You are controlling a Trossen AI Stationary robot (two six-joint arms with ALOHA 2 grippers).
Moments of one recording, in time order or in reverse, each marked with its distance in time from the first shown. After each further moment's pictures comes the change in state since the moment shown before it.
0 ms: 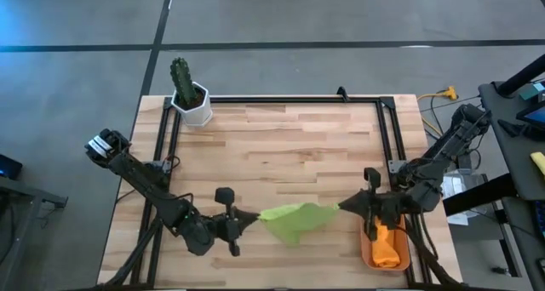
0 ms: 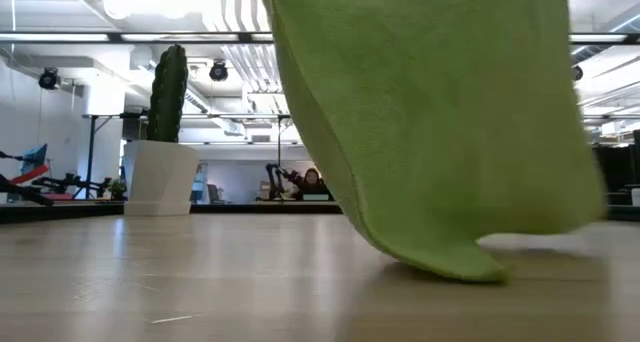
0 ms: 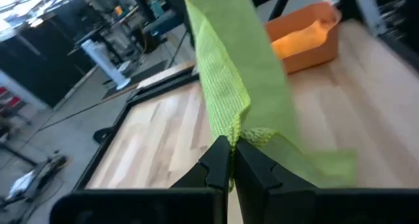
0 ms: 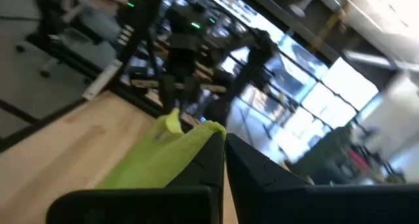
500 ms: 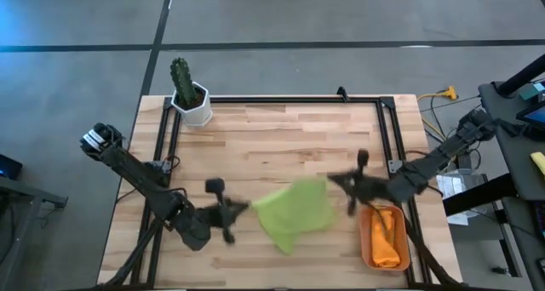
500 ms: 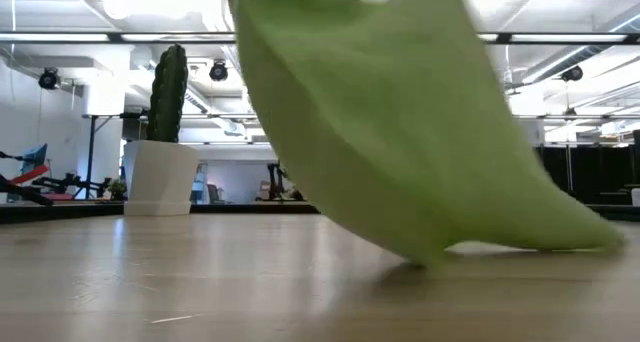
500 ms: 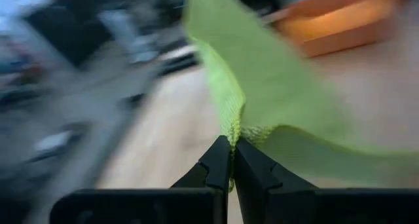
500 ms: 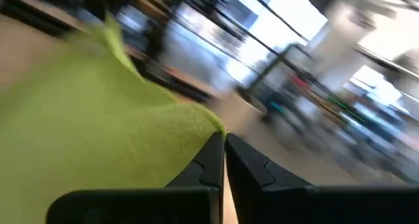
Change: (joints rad) left arm 0.011 -0.103 -0.006 -0.261 -0.093 -0.184; right arm -0.244 0.000 -0.011 -0.179 0.084 0.135
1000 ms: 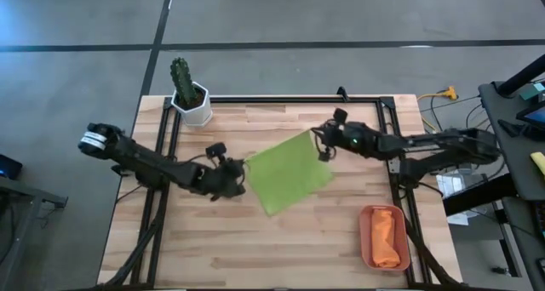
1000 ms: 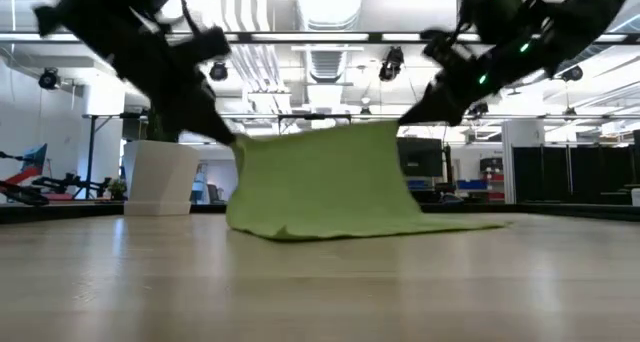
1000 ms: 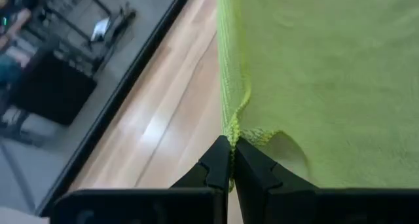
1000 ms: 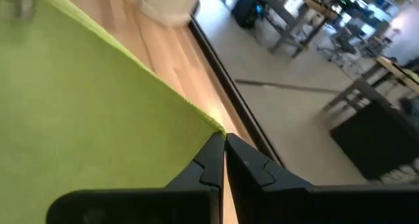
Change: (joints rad) left arm 0.444 -0.018 -0.254 -0.065 0.167 -0.130; right arm -0.855 0.255 -0.125 0.208 -0.577 0.061
